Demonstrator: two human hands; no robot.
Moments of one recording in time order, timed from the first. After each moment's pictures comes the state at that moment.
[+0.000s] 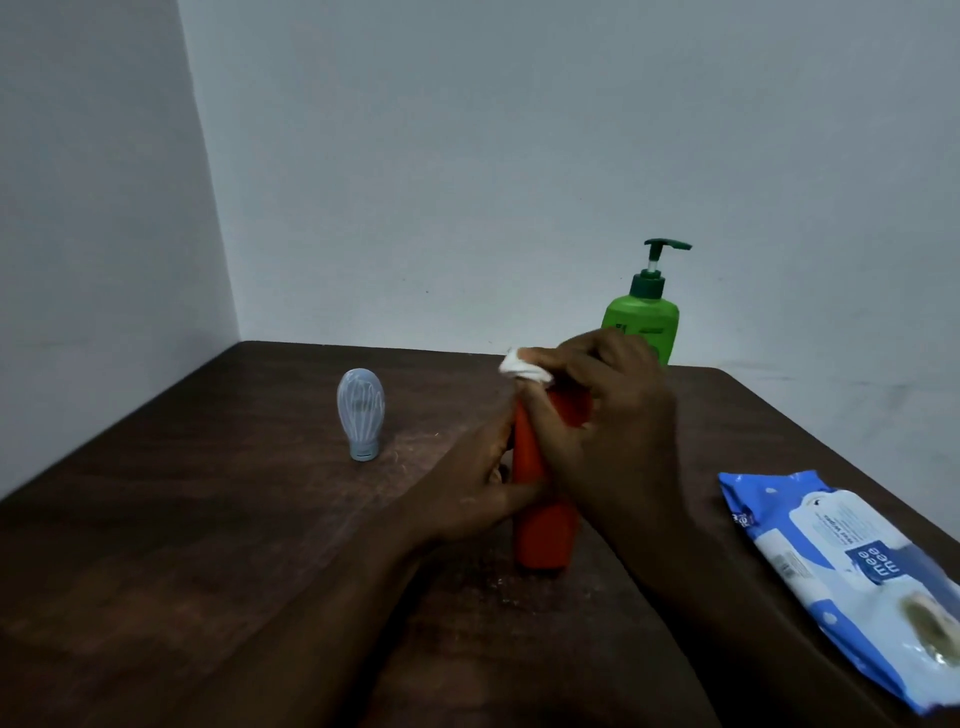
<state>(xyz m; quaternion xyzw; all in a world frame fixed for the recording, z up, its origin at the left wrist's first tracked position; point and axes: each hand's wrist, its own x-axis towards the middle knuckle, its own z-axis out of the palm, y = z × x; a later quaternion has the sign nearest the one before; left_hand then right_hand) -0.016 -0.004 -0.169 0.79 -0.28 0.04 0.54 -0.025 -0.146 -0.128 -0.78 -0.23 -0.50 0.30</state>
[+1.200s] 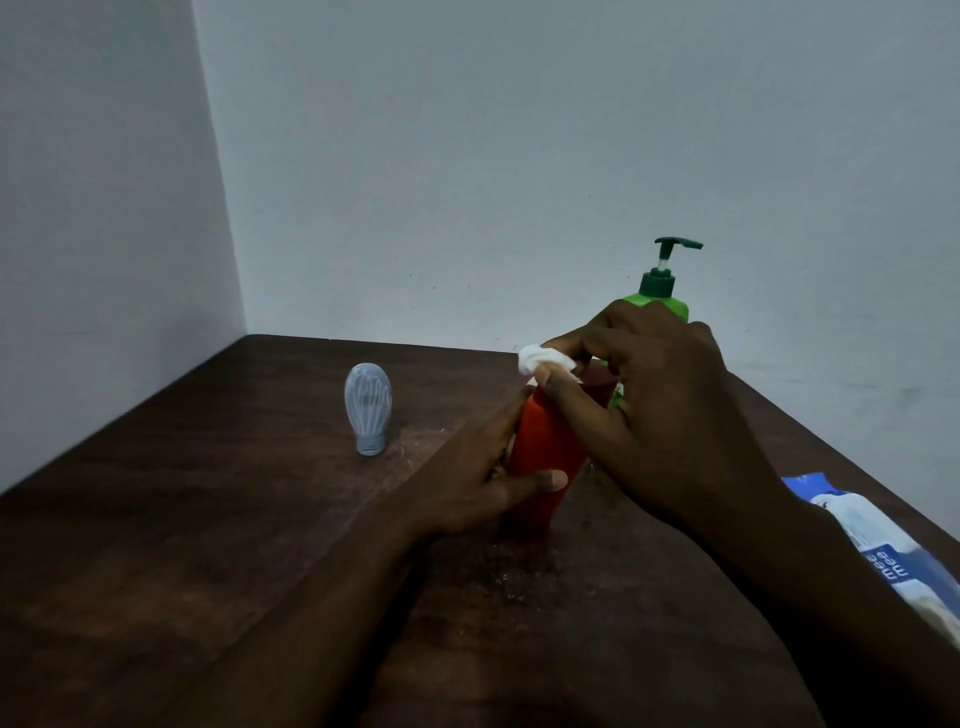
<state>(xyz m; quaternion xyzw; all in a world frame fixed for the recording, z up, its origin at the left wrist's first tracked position) -0.012 0.001 -0.164 0.83 -0.29 0.09 0.46 -0.049 -0.164 -0.087 -0.86 -0.25 -0.40 0.19</state>
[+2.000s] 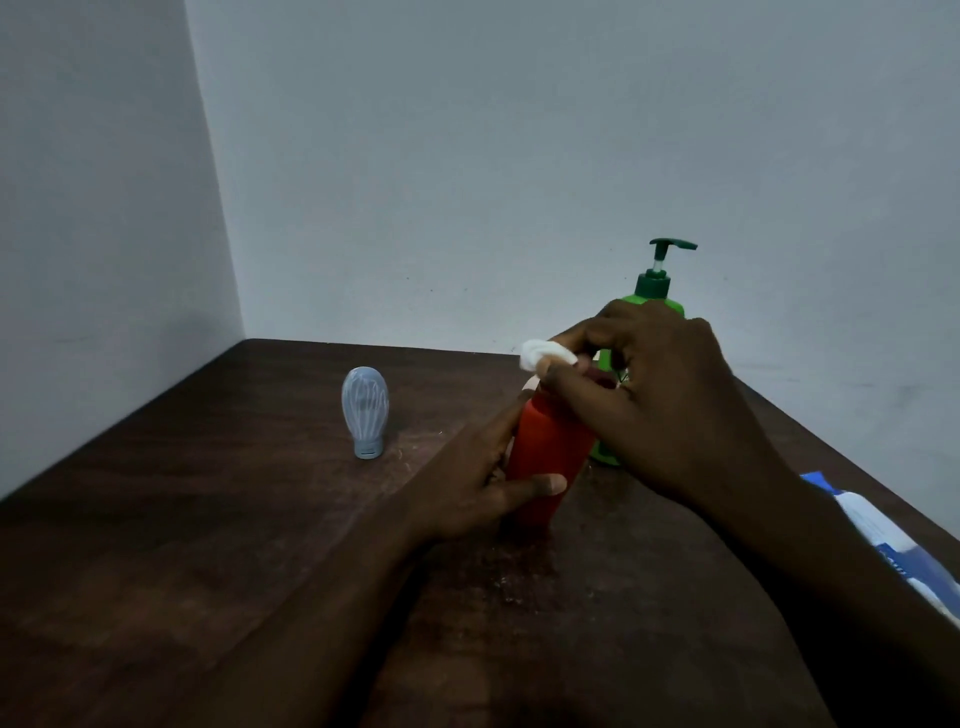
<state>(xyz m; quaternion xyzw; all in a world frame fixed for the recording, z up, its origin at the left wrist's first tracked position) -0.011 0.000 -0.165 0.84 -0.30 0.09 0.45 -0.046 -0.167 -0.076 -0.87 -0.23 -0.36 0.24</state>
